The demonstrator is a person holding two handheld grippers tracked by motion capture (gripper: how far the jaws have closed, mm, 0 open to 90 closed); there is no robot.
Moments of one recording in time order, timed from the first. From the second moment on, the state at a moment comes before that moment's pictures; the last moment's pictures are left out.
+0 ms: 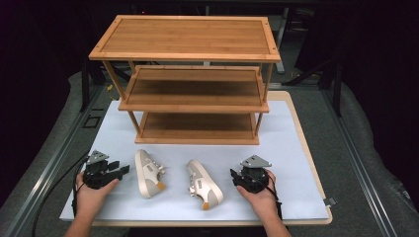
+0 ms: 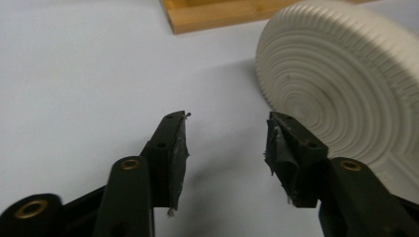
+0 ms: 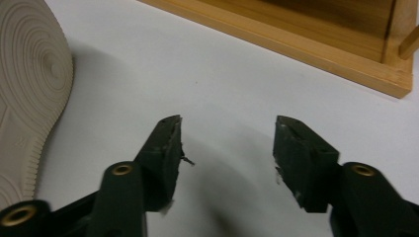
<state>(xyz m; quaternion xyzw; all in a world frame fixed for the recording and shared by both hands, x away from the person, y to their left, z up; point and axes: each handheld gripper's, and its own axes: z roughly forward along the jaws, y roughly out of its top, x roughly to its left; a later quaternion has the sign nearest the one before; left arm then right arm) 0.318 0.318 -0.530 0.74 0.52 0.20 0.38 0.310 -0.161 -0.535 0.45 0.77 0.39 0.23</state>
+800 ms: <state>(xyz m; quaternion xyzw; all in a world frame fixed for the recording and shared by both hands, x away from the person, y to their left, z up) 0.289 0.308 -0.490 0.72 0.50 0.16 0.45 0.302 -0.166 -0.533 0.48 0.75 0.41 0.20</state>
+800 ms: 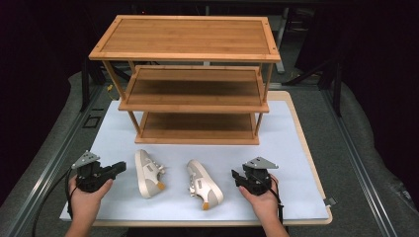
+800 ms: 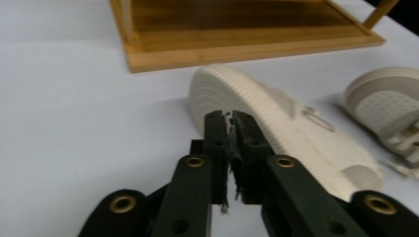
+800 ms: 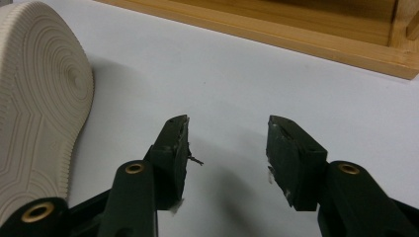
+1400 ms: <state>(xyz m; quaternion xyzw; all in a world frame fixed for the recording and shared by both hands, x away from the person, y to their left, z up) 0.286 0.265 -0.490 0.77 0.45 0.17 0.42 0.303 -0.169 -0.535 0.49 0.75 0.41 0.19</state>
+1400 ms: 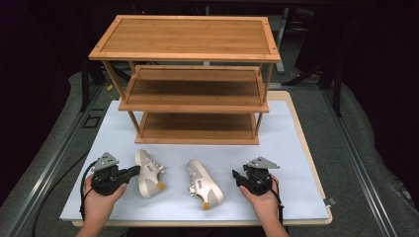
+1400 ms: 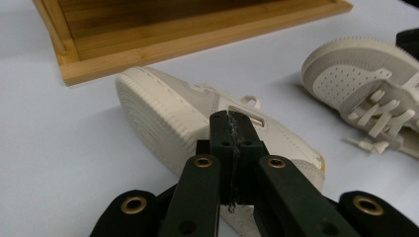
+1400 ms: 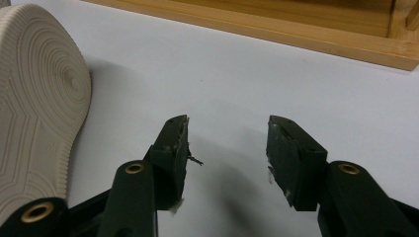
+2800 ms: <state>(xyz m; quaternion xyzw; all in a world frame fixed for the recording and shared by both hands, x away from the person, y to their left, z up) 0.251 0.316 -0.500 0.70 0.54 0.19 0.43 0.300 -0.175 -0.529 0.50 0.73 0.43 0.19</state>
